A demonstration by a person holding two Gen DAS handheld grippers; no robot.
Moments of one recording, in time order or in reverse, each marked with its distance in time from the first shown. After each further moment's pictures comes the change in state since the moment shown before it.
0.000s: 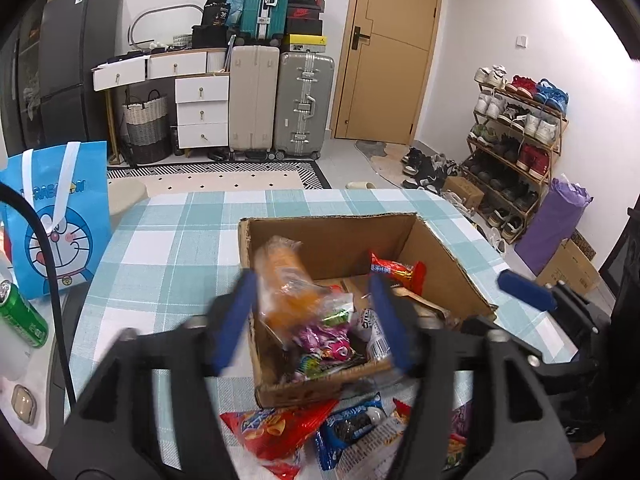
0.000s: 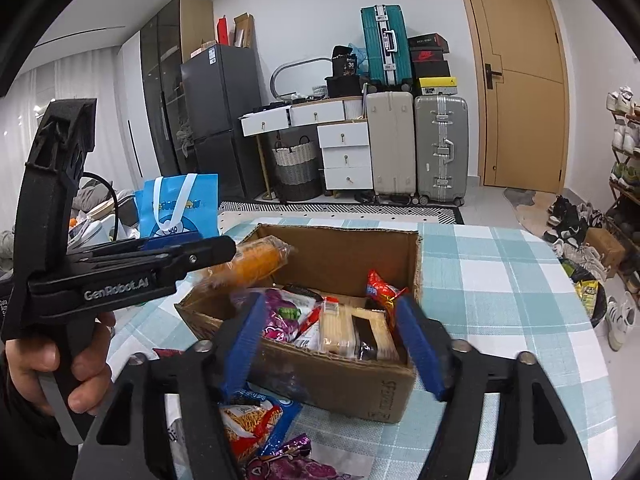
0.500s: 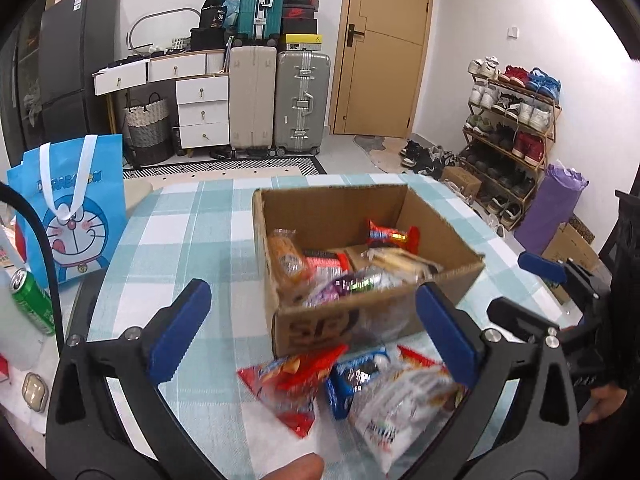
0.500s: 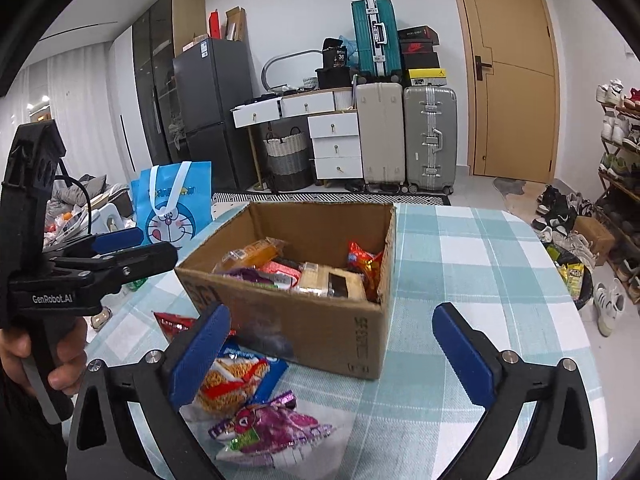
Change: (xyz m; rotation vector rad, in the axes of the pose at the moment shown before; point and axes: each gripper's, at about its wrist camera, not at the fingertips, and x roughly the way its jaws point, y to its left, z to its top) left arm -0.045 0.010 -0.041 0.037 0.007 0.003; right arm -0.028 -0.011 -0.023 0.010 0.041 -0.030
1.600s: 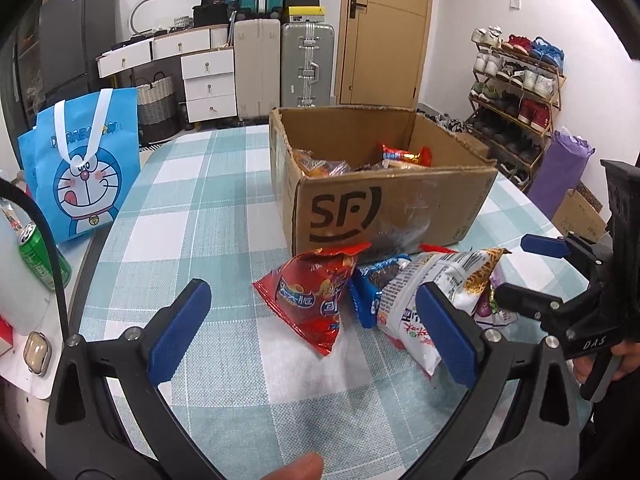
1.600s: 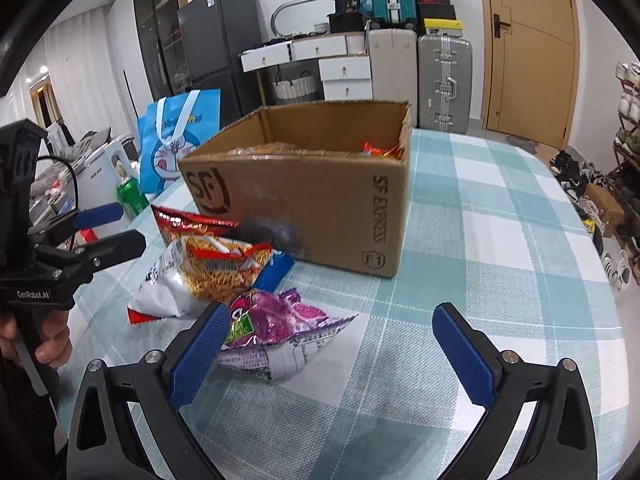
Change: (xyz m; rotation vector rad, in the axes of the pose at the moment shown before) left arm -0.007 0.007 -0.080 0.034 0.103 0.041; right arm 0.017 0.004 -0.066 -0.029 0.217 0.037
